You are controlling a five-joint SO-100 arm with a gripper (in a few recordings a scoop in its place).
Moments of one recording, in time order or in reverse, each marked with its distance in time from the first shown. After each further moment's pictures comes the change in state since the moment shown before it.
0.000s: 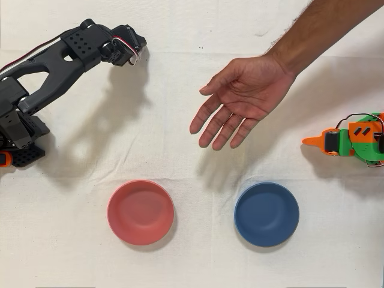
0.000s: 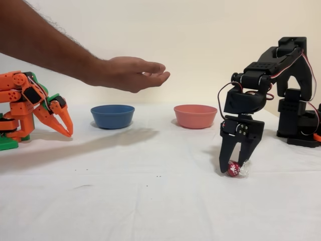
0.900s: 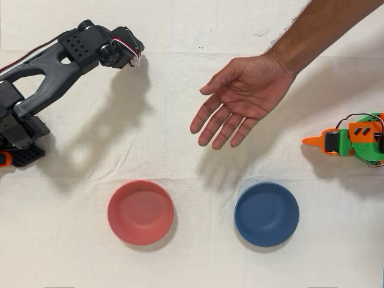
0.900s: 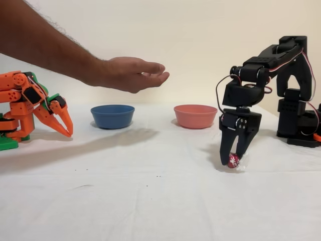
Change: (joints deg) arm 0.7 6.2 -0.4 2.9 -7.0
